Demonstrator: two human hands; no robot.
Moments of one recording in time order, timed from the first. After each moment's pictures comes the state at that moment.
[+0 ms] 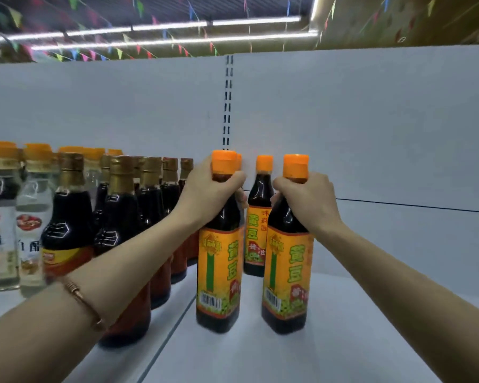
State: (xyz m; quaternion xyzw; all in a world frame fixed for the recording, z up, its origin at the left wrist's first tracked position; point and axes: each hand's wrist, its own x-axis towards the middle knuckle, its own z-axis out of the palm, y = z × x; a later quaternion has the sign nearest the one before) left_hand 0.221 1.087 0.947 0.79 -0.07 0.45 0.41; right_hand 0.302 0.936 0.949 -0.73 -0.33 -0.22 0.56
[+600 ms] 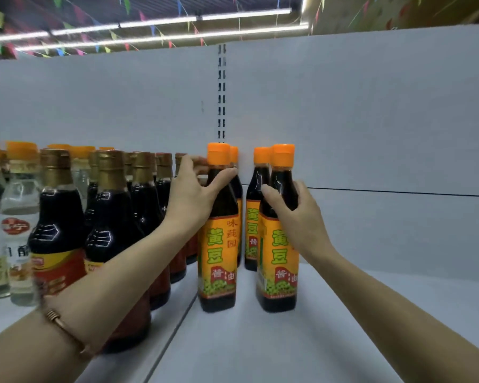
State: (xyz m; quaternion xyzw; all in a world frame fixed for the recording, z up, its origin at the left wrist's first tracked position) left_hand 0.224 1.099 0.930 0.76 0.03 0.51 0.41; right_hand 0.315 0.950 0.896 -0.69 -0.37 -0.16 0.60
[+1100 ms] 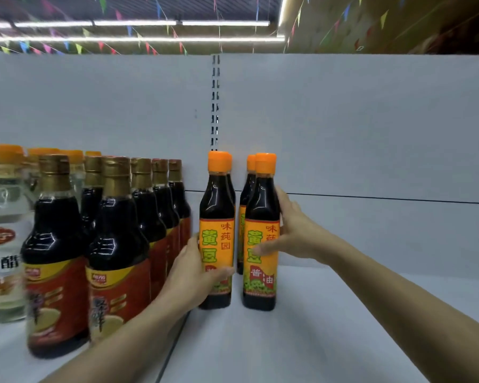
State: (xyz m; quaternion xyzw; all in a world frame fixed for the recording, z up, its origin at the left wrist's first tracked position) left_hand 0.214 1.114 0.833 0.85 0.09 0.30 0.42; right_hand 0.312 0.937 0.910 -0.82 -0.40 -0.03 0.41
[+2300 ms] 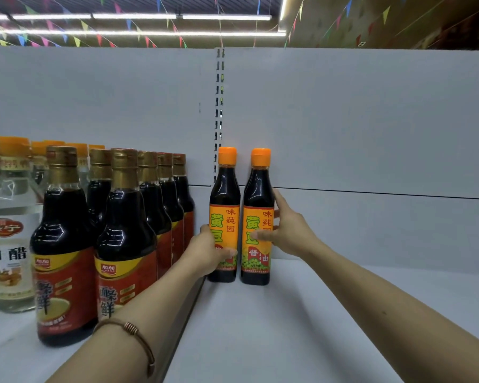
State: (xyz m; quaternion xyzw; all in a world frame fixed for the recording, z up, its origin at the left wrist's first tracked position) left_hand 0.254 1.125 0.848 0.87 0.13 0.20 0.42; right_hand 0.314 0.962 0.895 -0.83 -0.32 -0.06 0.45
